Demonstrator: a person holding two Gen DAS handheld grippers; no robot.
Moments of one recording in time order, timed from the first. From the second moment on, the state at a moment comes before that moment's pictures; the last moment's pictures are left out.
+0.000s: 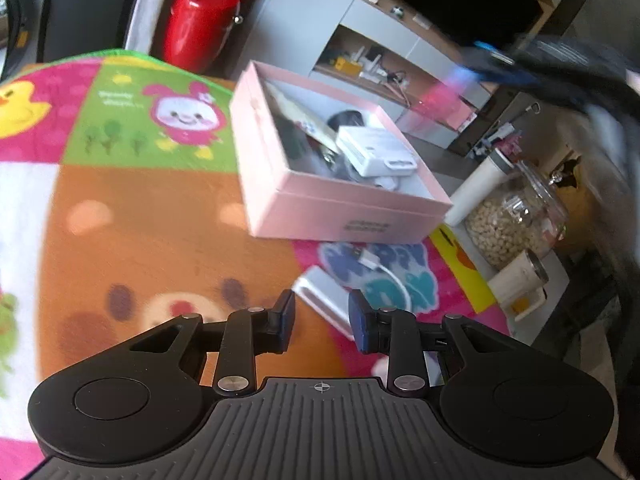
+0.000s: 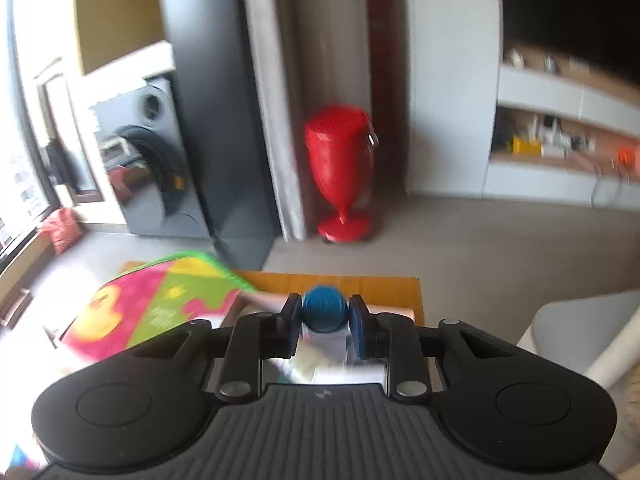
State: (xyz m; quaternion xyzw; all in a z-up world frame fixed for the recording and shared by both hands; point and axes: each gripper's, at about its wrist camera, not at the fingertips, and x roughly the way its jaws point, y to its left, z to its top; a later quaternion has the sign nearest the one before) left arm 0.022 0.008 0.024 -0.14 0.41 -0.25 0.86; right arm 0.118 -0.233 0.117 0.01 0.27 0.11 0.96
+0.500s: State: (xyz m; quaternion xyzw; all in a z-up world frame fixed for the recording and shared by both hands) left arm 0.034 -0.066 0.009 -0.03 0.42 -0.18 0.89; right arm -0.057 -0.247 0.013 -0.01 0.24 0.10 0.96
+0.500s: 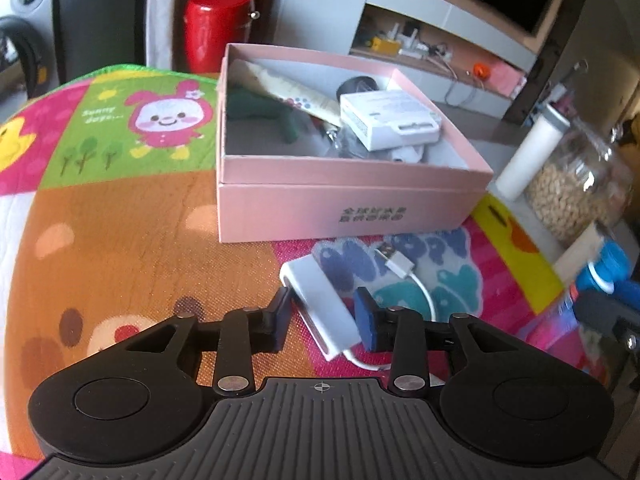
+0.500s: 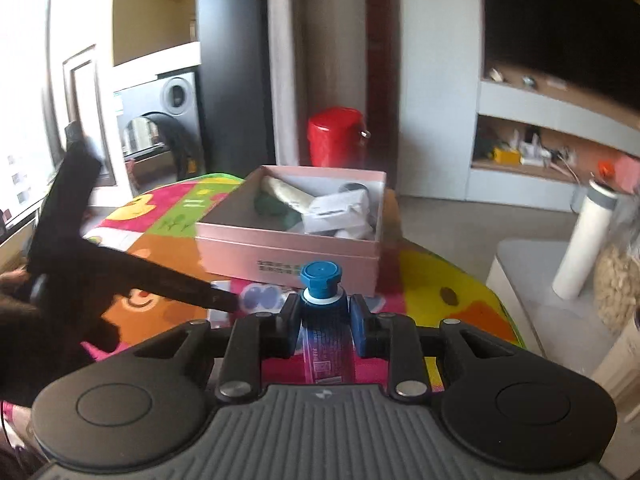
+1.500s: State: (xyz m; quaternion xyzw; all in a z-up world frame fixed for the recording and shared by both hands) left arm -0.091 0.027 0.054 0.21 0.58 -0.18 0.76; right arm -0.036 -0.098 0.029 -0.21 0.52 0.29 0.78
